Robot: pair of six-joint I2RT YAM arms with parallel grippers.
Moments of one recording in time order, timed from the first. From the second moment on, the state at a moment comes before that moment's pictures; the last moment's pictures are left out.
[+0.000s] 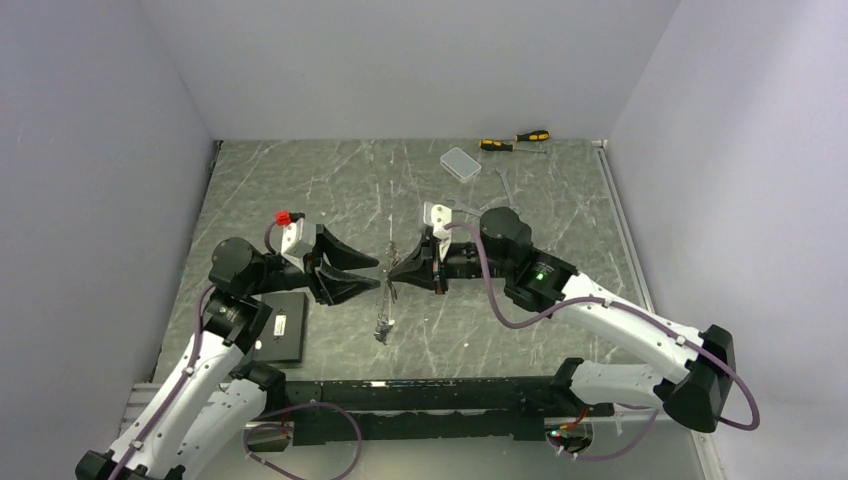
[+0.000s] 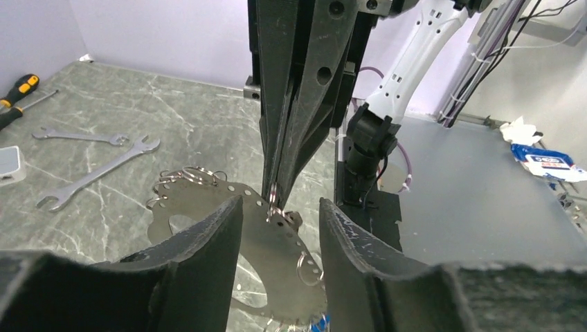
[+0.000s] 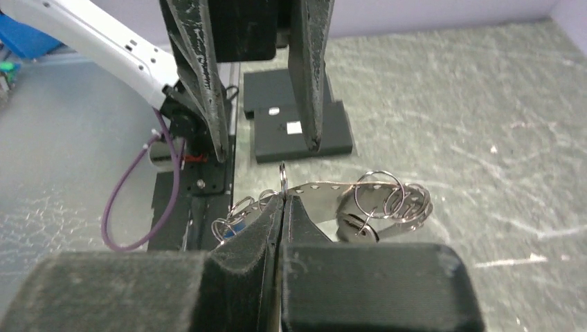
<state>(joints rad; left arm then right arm) -0.38 0.69 0.63 0.29 1.05 -0.33 0.91 1.13 0.95 0.09 -0.62 -0.02</state>
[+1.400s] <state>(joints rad) -0.54 0.82 0.70 -0.06 1.00 -0.02 1.00 1.32 1.40 -0.88 -0.32 -0.26</state>
